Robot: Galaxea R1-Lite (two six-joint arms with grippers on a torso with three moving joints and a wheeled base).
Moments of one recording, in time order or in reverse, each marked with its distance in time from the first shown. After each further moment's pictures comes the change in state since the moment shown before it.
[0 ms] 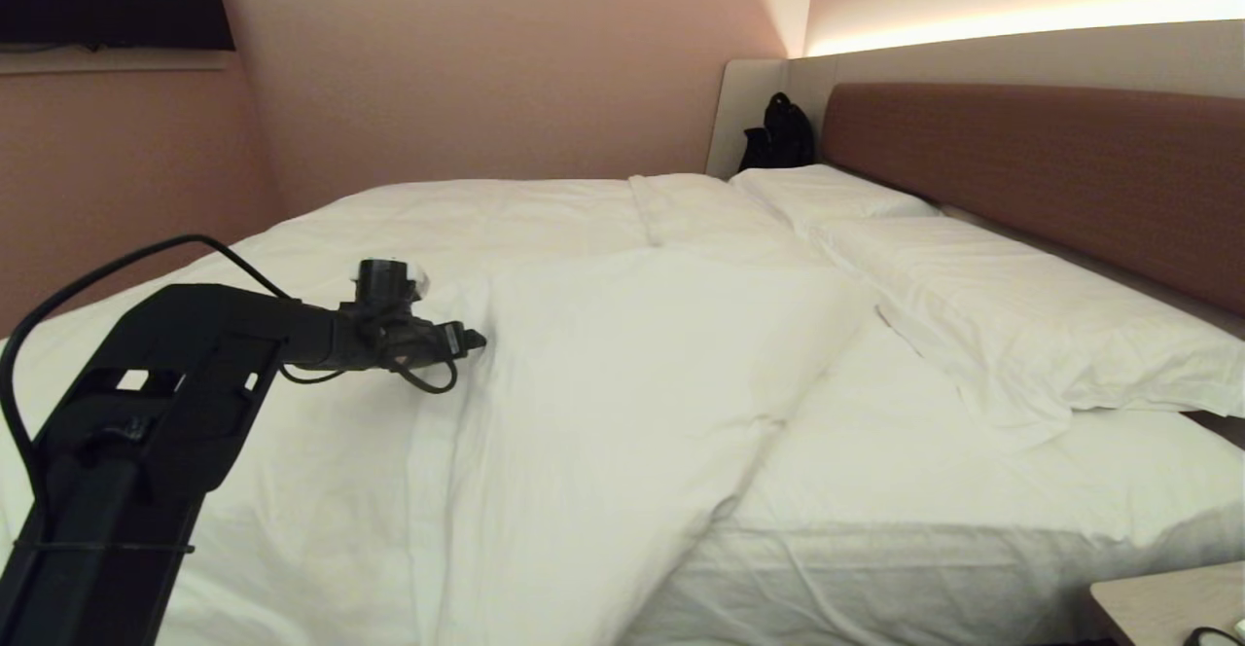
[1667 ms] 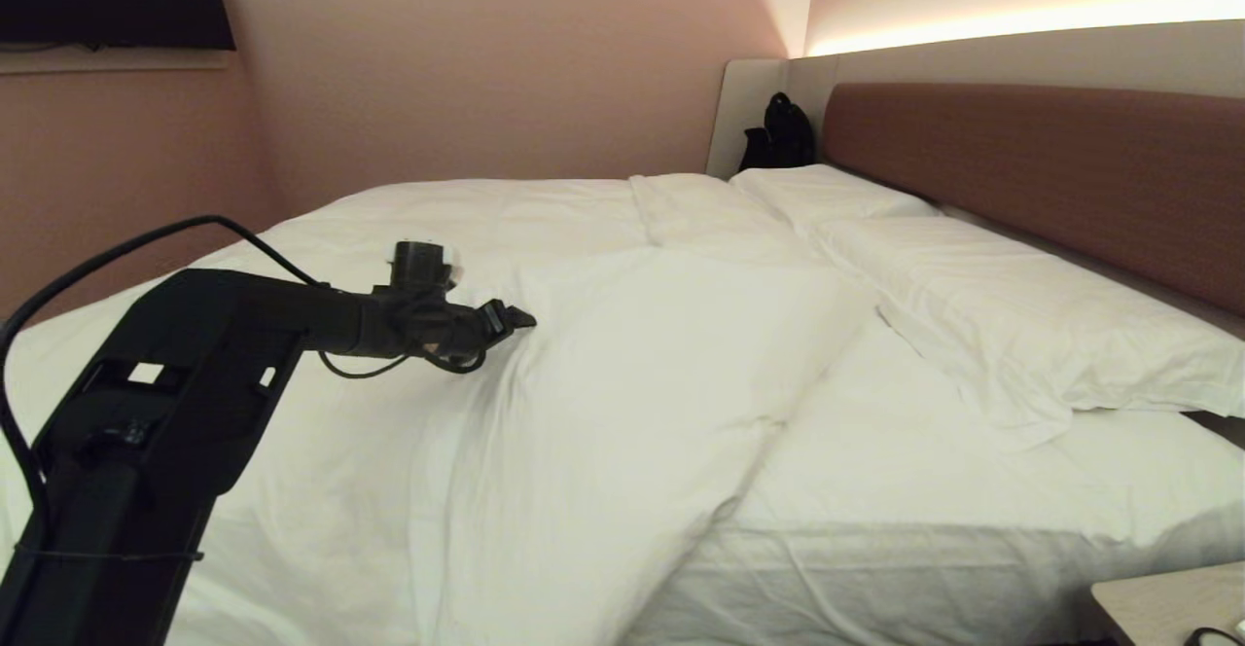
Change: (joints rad) left arm -0.102 -0.059 0.005 0.025 -0.200 -0.306; right arm 0.000 0.000 0.000 0.000 0.000 0.000
